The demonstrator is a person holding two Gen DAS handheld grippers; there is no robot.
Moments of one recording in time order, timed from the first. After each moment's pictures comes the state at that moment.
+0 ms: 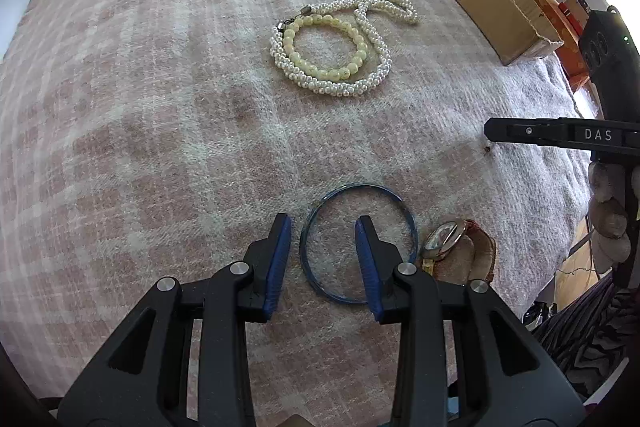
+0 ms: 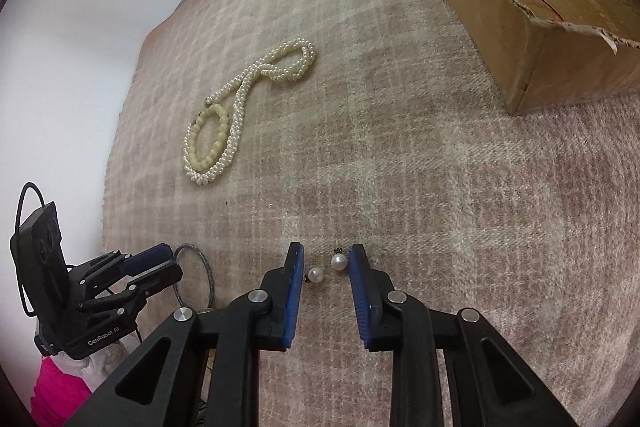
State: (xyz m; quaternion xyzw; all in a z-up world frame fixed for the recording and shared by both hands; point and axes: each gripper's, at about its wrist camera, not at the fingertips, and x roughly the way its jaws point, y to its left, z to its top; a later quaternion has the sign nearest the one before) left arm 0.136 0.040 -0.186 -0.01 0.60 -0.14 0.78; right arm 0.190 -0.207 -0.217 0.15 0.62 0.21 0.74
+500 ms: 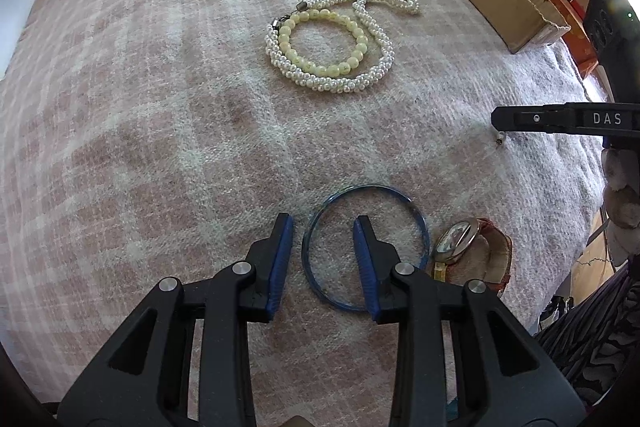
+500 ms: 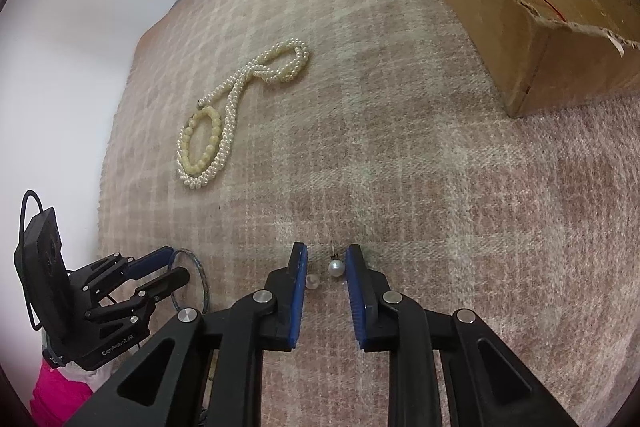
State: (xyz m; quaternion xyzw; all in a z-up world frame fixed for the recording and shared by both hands) left arm 0.137 0.022 -0.197 0.02 0.60 -0.13 0.79; right arm 0.193 -0.209 -0.219 0.14 0.63 0.20 0.74
